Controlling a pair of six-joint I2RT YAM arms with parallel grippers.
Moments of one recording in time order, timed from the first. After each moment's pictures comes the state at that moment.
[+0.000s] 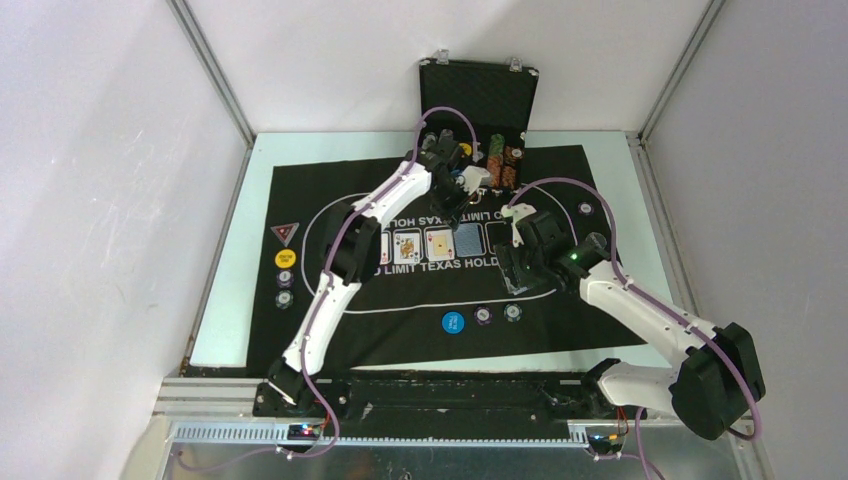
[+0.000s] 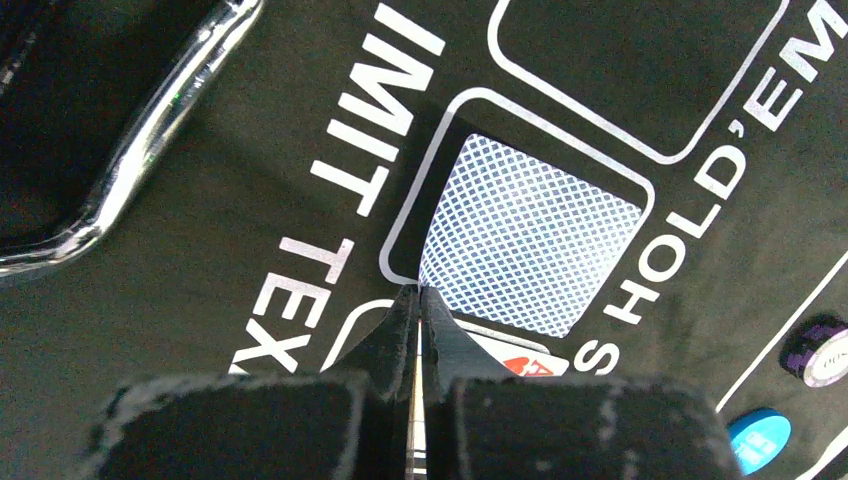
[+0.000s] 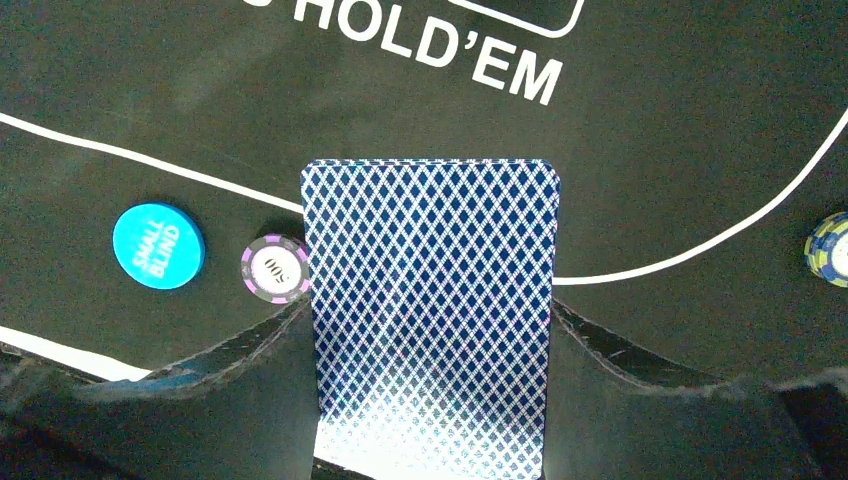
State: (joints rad) left arm -0.57 2.57 2.37 -1.03 0.40 0.32; right arm 0.58 1.21 0.85 -0.58 0.08 0.18
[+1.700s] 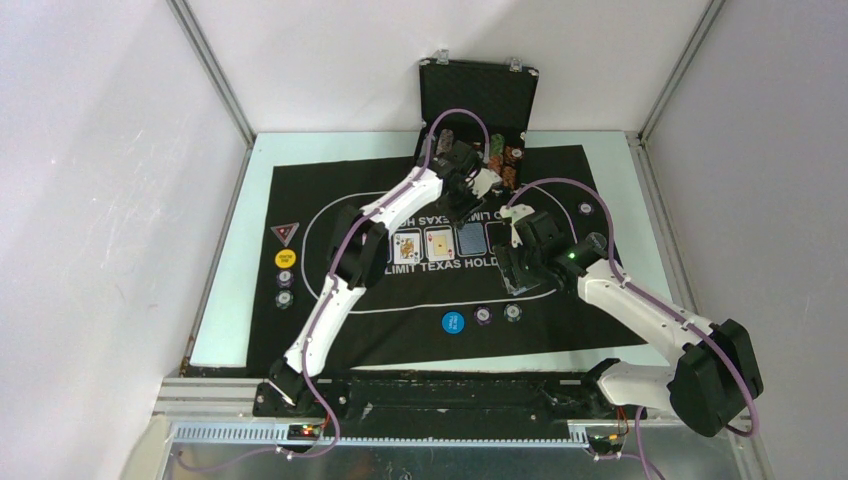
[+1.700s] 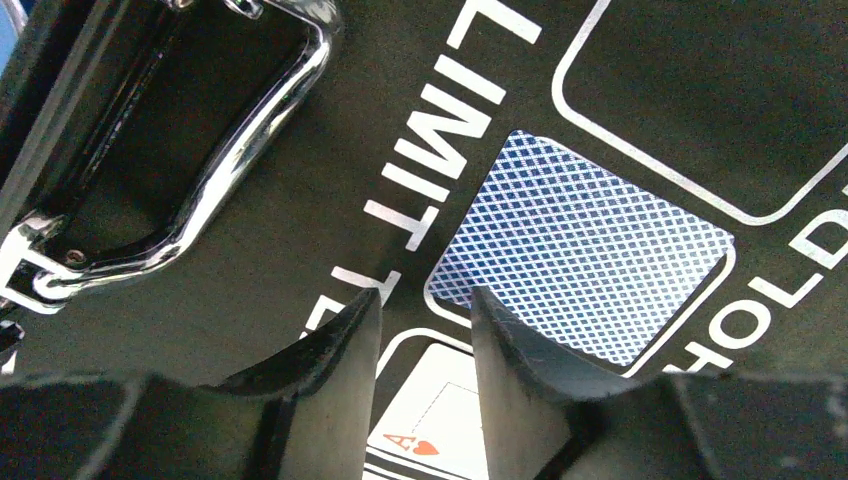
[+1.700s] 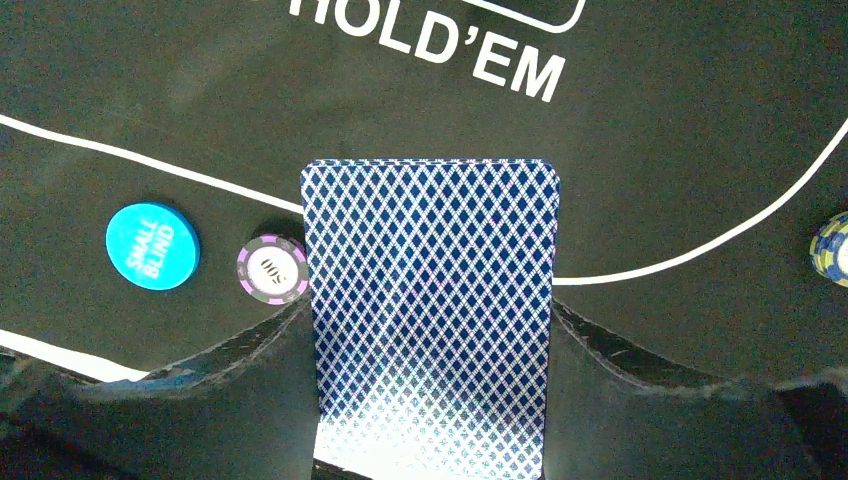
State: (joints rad) left arm -0.63 2.57 2.36 -0.96 0.17 0.33; right arm 0.58 1.23 0.85 -0.58 0.08 0.18
